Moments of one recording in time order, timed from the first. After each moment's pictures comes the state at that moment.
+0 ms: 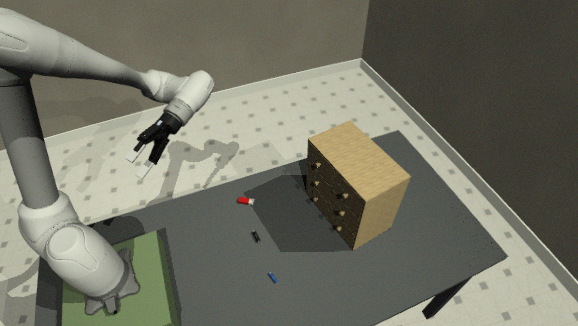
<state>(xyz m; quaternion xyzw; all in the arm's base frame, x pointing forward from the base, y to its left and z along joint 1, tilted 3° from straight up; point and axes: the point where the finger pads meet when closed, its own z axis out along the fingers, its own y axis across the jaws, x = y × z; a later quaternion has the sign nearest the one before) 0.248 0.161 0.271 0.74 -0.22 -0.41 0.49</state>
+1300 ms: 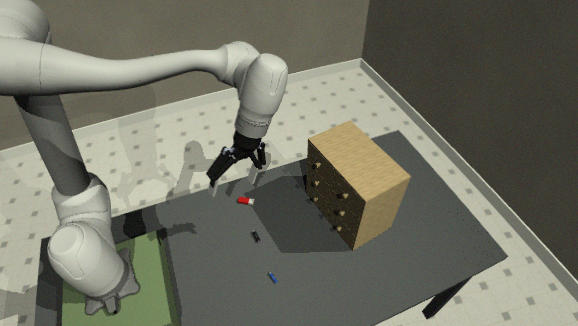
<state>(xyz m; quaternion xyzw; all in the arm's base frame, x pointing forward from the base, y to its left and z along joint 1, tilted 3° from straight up) 0.493 -0.030 0.217 0.75 -0.62 -0.19 0.13</state>
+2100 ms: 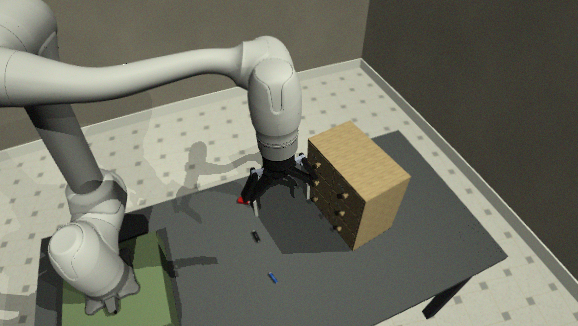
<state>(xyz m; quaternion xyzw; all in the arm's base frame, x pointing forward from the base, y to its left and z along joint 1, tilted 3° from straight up) 0.579 -0.196 0.263 0.66 -0.75 -0.03 0.01</state>
